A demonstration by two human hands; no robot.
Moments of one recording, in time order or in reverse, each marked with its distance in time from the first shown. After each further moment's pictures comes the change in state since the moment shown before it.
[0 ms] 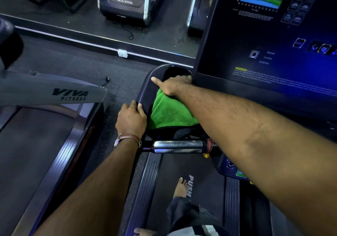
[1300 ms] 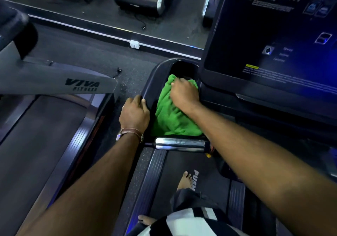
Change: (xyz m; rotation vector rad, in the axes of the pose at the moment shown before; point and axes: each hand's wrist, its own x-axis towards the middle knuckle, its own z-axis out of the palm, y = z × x) left_hand 0.000 0.006 -0.003 -0.012 0.015 0.001; right_hand -0.018 0.017 0.046 0.147 0.487 -0.220
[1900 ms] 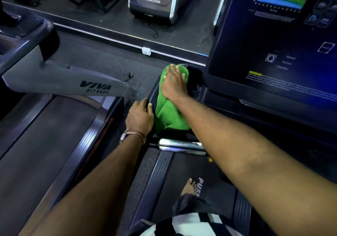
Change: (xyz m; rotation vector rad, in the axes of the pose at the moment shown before) left_hand -0.006 -0.003 -0.001 -0.015 -0.020 0.018; right_hand 0.052 -0.038 0.023 0.314 -0.032 -0.002
